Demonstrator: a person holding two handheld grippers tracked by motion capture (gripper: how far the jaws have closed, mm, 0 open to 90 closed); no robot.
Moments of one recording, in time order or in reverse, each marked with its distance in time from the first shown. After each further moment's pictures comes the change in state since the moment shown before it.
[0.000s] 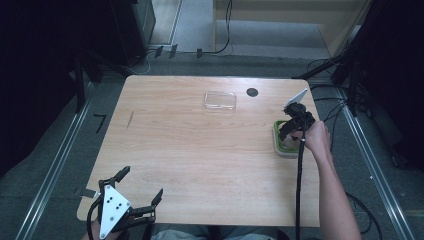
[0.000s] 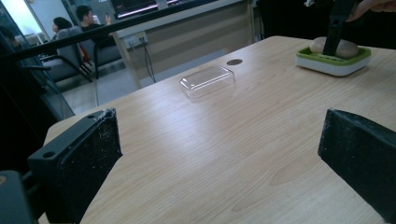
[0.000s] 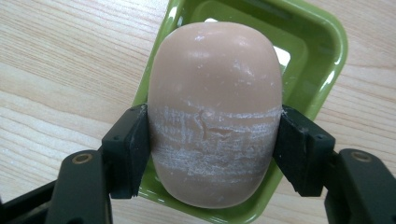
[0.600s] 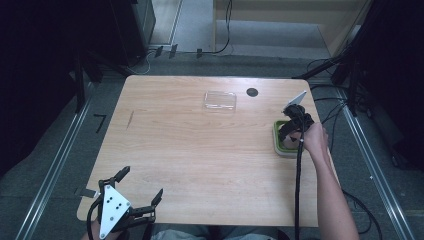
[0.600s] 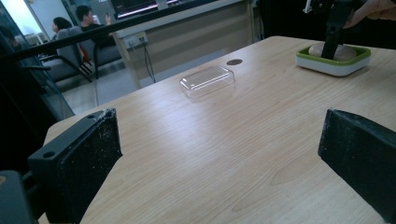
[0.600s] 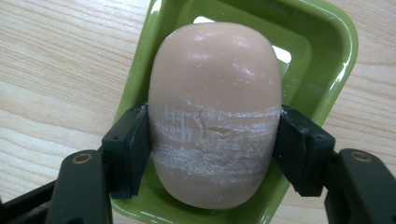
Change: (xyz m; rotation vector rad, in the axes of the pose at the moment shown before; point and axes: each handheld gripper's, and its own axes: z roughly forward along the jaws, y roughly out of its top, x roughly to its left) left arm 0.000 0.000 0.000 0.000 -0.002 -0.002; right arm -0.003 0.002 0.013 0.010 -0.010 0.028
